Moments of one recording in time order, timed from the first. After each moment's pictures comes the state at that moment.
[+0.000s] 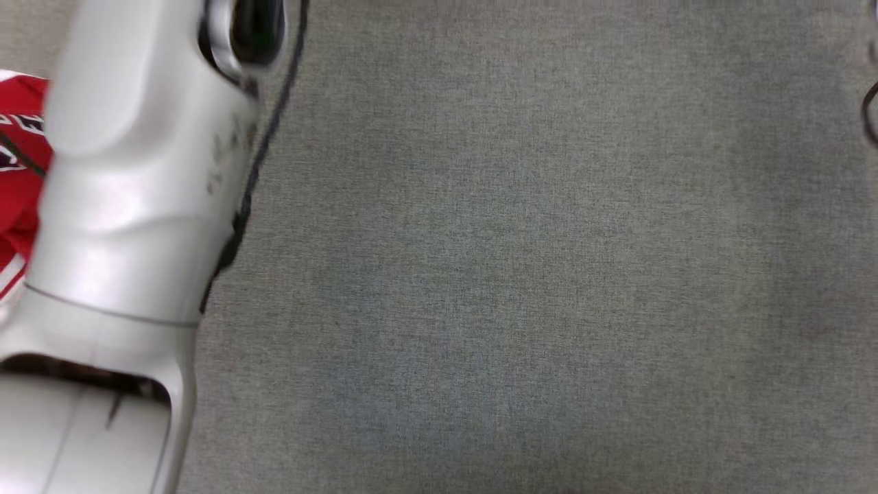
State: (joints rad) left arm -1.30 0.05 -0.36 0.64 -0.68 -0.03 -0.26; right arm -1.31 -0.34 0.43 0.64 1.11 0.13 0.14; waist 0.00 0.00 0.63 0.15
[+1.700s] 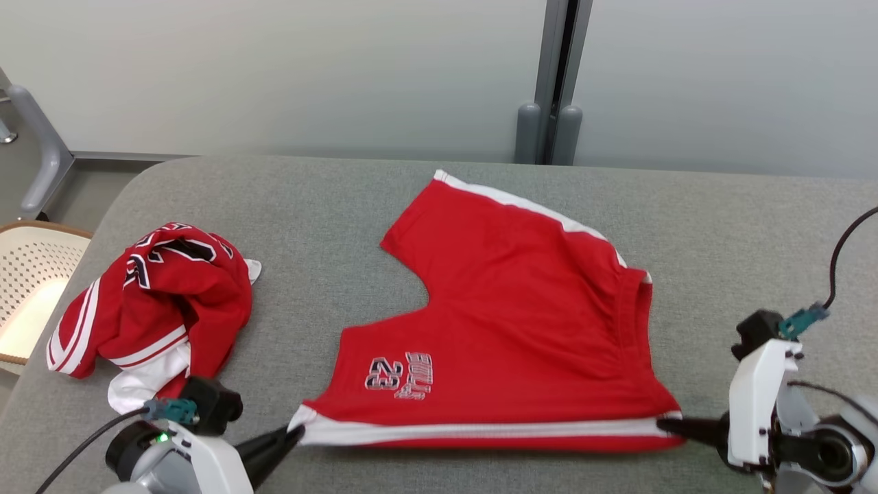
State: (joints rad) left arm -0.32 0.68 -0.91 0.19 -0.91 -0.13 0.13; right arm -0.50 -0.66 0.94 0.47 1.46 0.13 0.62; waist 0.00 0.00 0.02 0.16
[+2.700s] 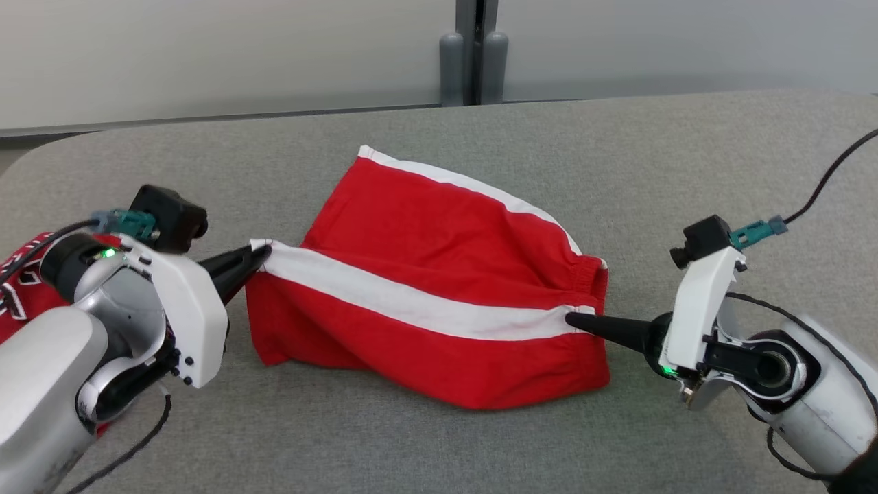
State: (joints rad) left arm -0.63 0.75 -0.82 0.07 -0.91 -0.08 0.32; right arm -0.61 -0.53 0.83 0.37 1.59 0.13 0.64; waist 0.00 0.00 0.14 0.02
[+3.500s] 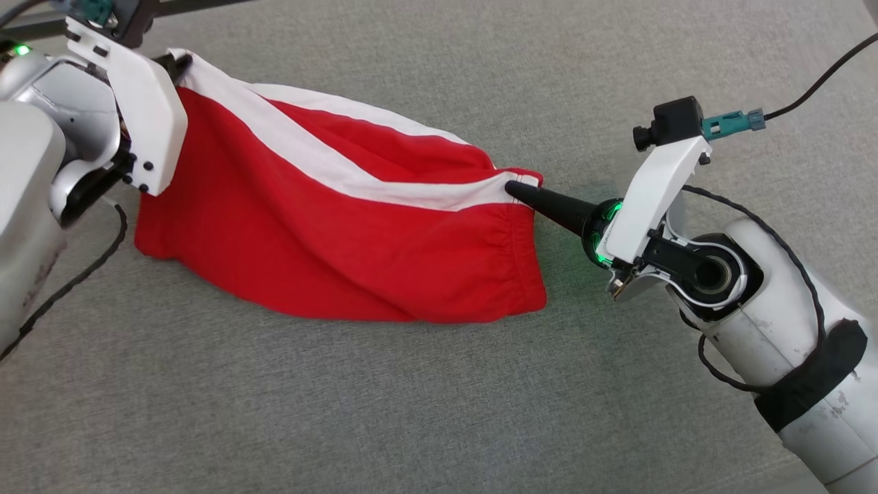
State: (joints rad) left arm -1.15 0.57 -0.95 0.60 -0.76 -0.13 0.36; right arm -0.84 -0.31 0.76 0.49 1.53 0.13 0.50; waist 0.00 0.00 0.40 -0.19
